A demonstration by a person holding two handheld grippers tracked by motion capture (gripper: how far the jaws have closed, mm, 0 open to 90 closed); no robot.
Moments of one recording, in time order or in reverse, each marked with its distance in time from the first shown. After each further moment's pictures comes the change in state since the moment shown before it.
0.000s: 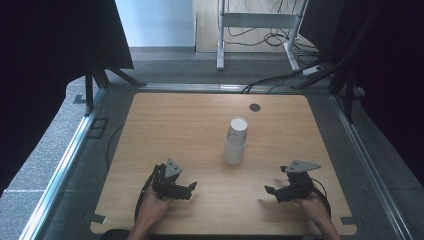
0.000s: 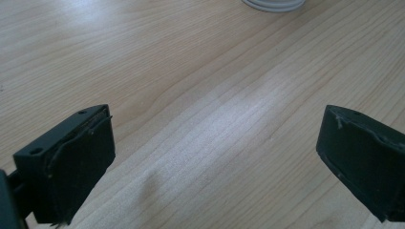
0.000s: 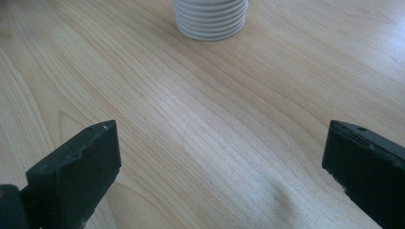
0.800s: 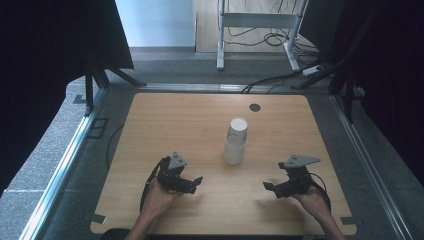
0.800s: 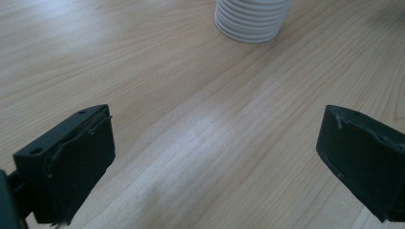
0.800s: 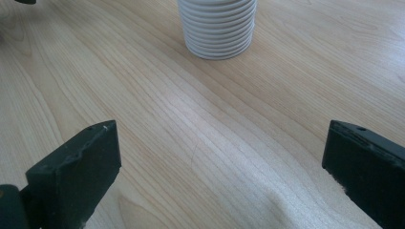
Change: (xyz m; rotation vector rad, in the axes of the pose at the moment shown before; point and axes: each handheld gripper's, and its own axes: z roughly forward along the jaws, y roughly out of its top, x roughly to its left) left arm 0.003 0.027 0.005 -0.021 -0.088 0.005; right arm -0.001 0.018 -0.001 0.004 0.037 0.018
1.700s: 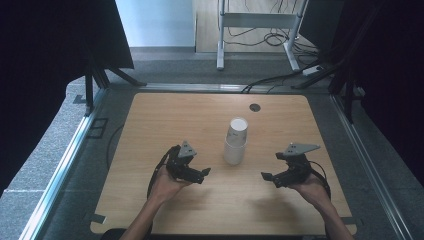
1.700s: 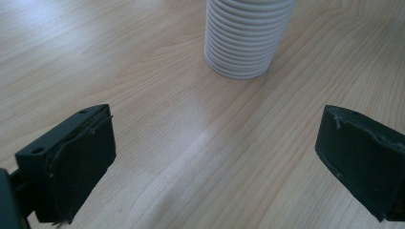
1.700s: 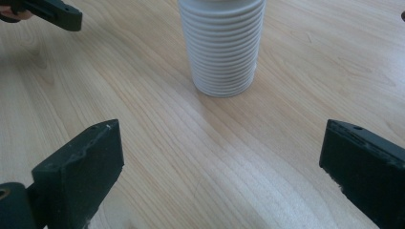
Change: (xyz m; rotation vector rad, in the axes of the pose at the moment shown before) left arm 0.001 0.036 0.019 -0.002 -0.034 0.070; right arm -0.004 0.039 -0.008 -0.007 0.037 -0.028
